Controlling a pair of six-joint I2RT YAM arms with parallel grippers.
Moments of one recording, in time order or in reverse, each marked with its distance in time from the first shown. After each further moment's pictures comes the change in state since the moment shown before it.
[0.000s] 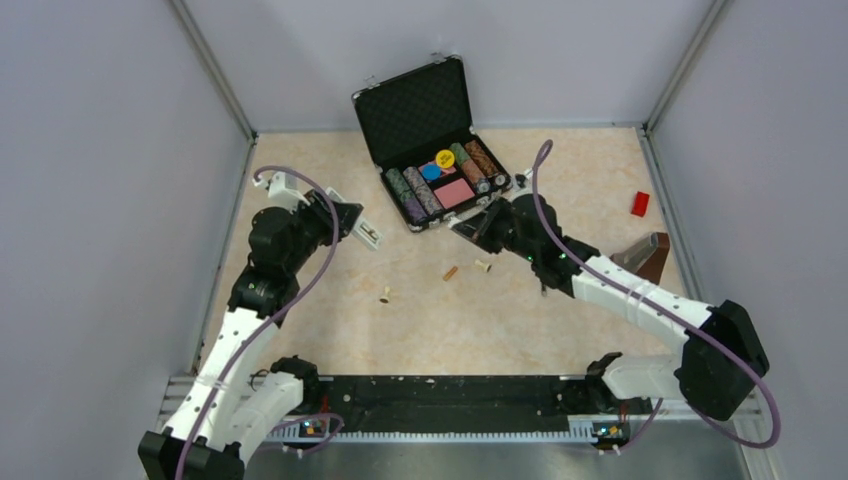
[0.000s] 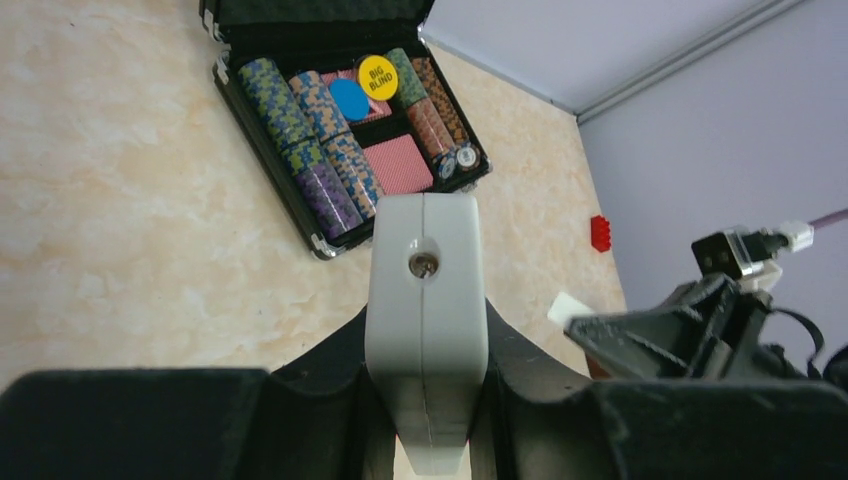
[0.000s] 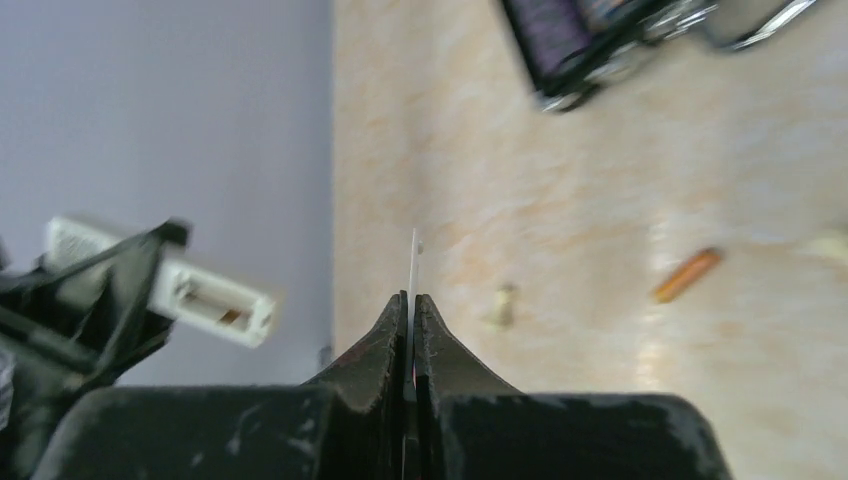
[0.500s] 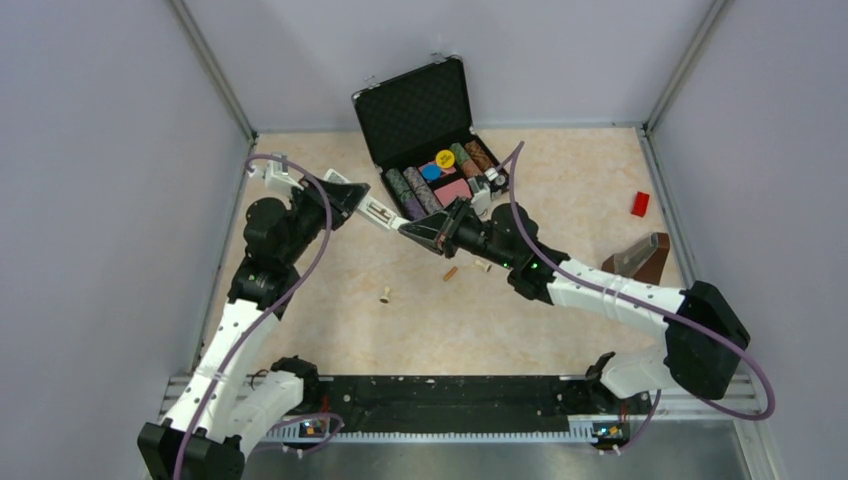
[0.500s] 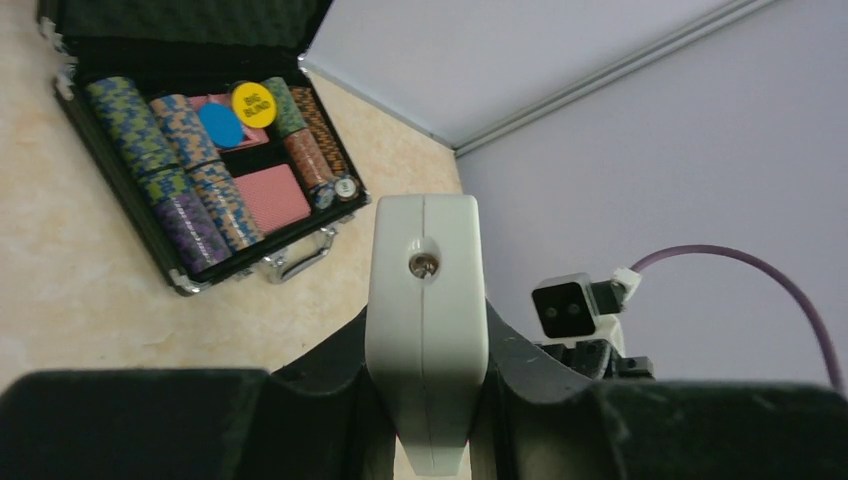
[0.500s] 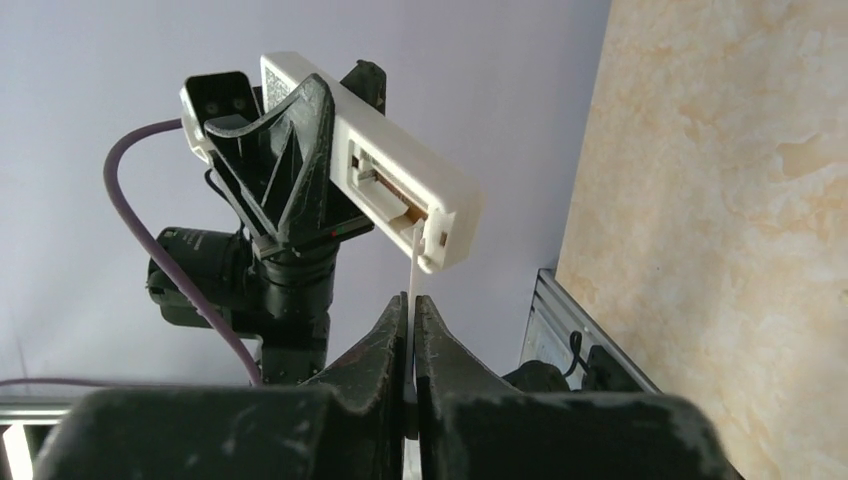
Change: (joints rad) left arm 0.000 0.046 0.047 0.156 0.111 -0.254; right arm 0.140 0.099 0.026 0.383 -0.118 0.276
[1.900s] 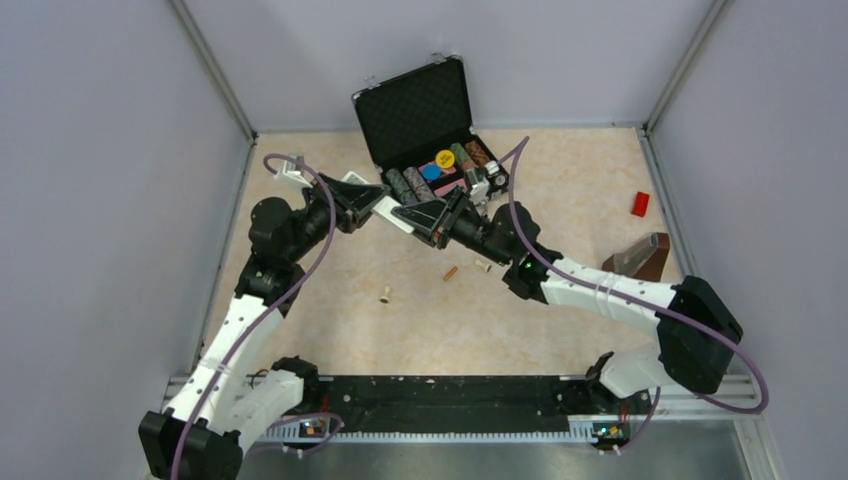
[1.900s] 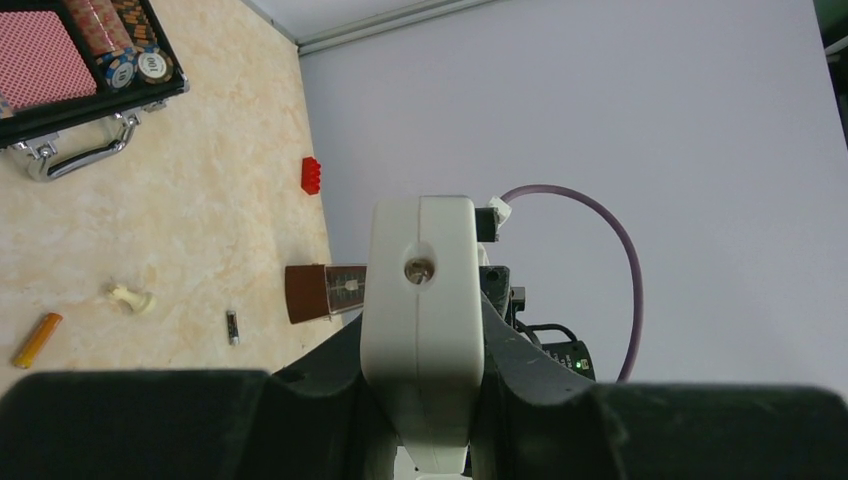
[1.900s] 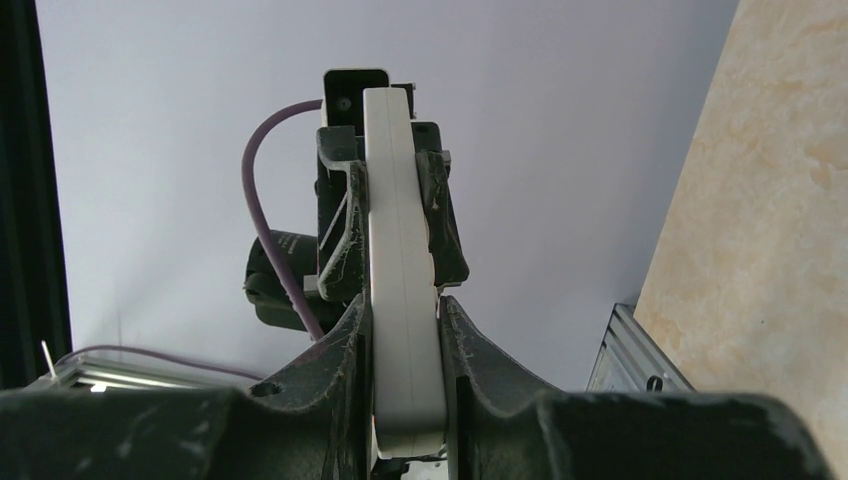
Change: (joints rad) left arm -0.023 0.031 -0.019 0.113 0.191 -0.345; right arm 0.013 0.041 0.017 0.179 0.014 0.051
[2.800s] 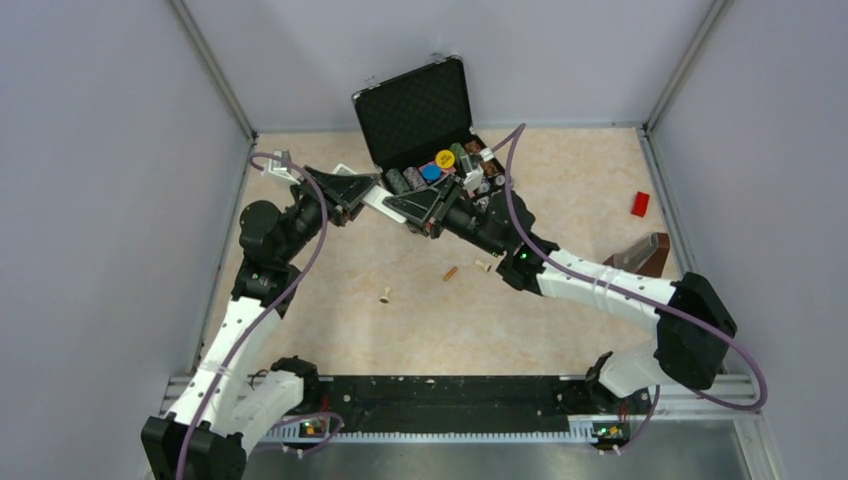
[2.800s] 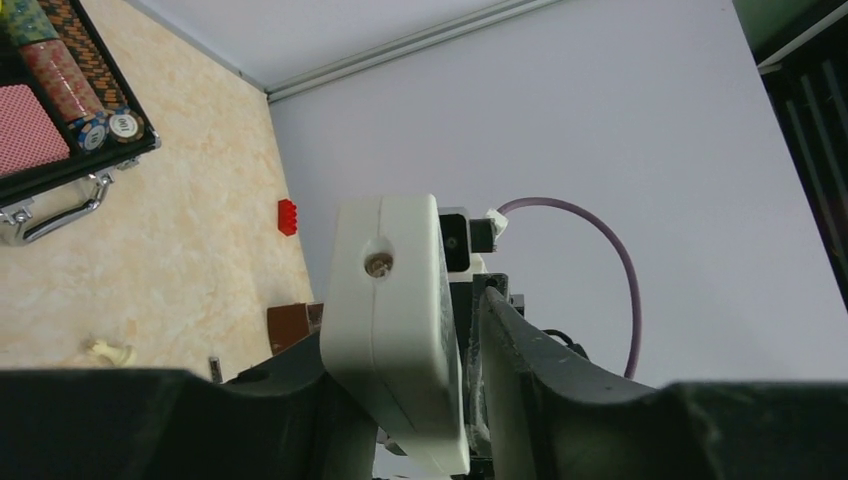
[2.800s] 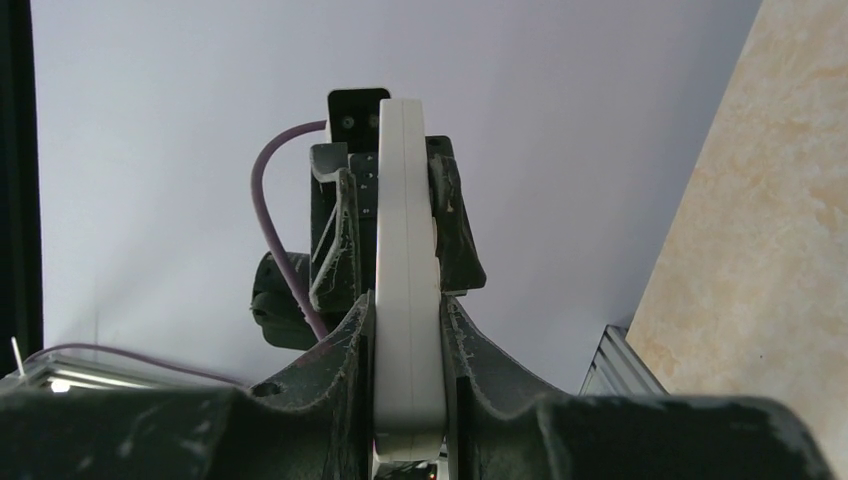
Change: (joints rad) left arm 0.033 -0.018 -0.013 0.113 0.014 -0.027; right arm 0.015 0.021 0.105 -0.060 0.024 -0.070
